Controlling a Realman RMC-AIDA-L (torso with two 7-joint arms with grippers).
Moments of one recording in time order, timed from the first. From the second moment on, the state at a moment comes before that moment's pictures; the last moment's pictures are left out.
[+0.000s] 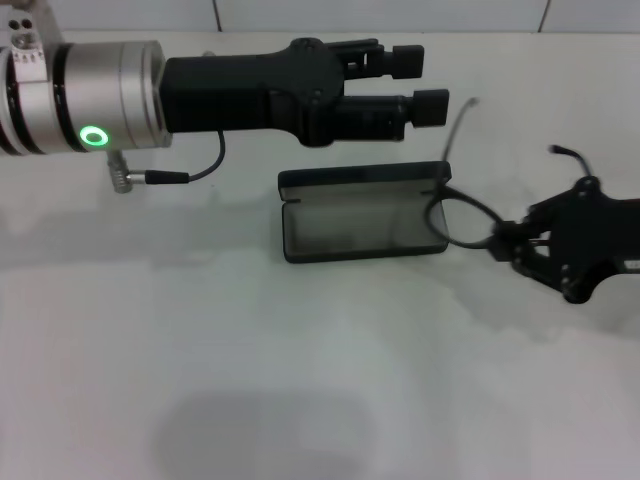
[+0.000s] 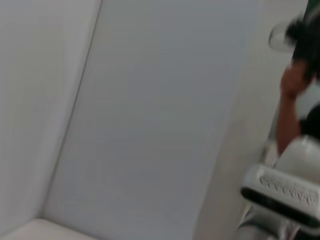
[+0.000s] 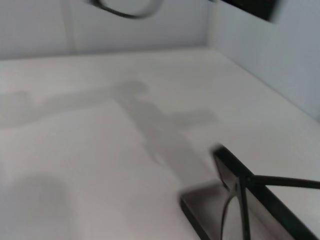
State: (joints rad) left arm -0.56 -2.07 1.06 0.88 1.50 1.66 -1.72; right arm 0.23 2.02 -1.41 -1.50 -1.93 -1.34 1.75
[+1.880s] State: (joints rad) left arm -0.77 -2.09 1.08 0.49 1.61 1.84 -1.83; right arm 0.28 2.02 -1.24 -0.87 -1.41 -1.74 0.56
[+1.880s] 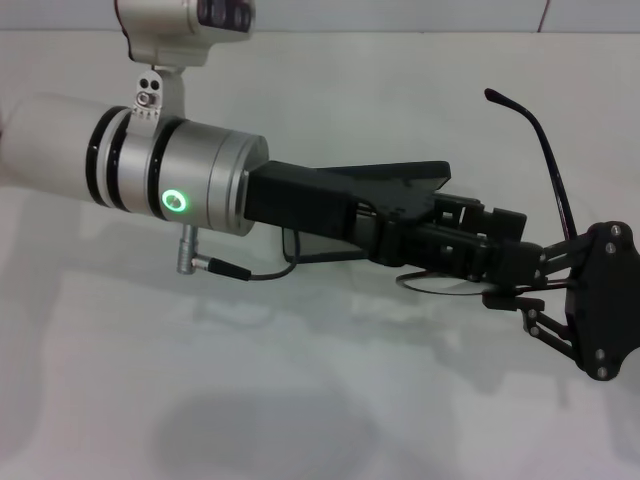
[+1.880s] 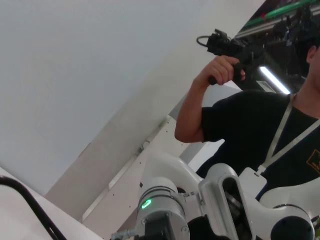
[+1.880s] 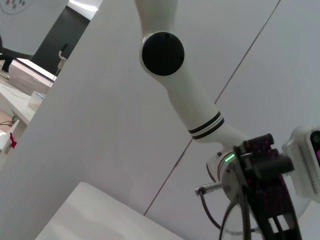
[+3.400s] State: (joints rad) left arm -0.75 -2.09 1.08 0.52 1.59 1.68 -1.54; right arm 0.60 2.02 -1.31 -0.30 -1.28 -1.83 0.49
